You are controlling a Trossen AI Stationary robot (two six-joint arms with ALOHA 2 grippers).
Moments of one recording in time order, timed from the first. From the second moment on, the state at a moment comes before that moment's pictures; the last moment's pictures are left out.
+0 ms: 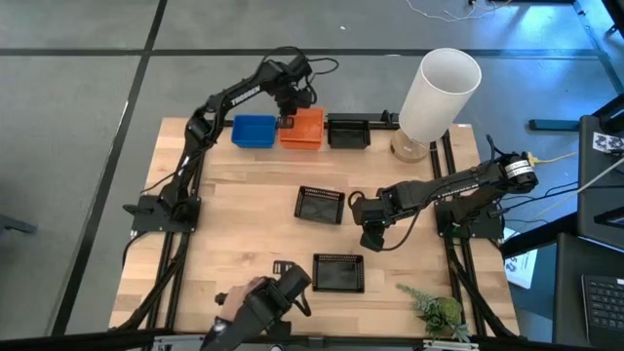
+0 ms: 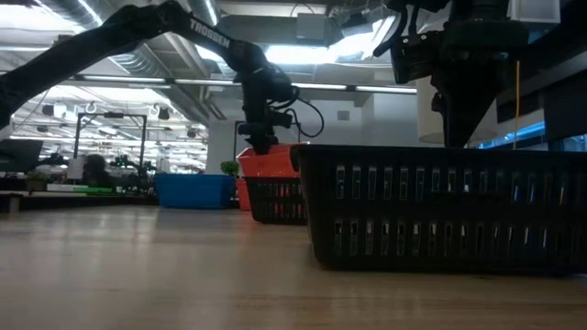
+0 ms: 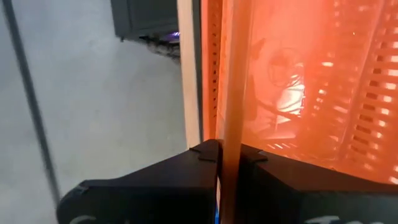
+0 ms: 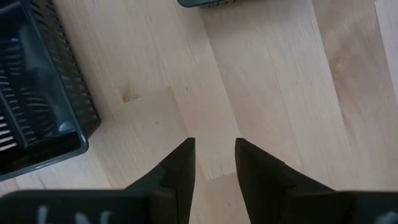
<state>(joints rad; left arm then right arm) 0.78 2.28 2.19 -1.13 -0.04 0.84 0.19 1.52 1.06 -0.88 0.04 0.54</state>
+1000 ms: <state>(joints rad) 0.71 2.28 2.19 -1.14 -0.26 0.85 0.19 1.52 1.06 -0.88 0.04 0.54</state>
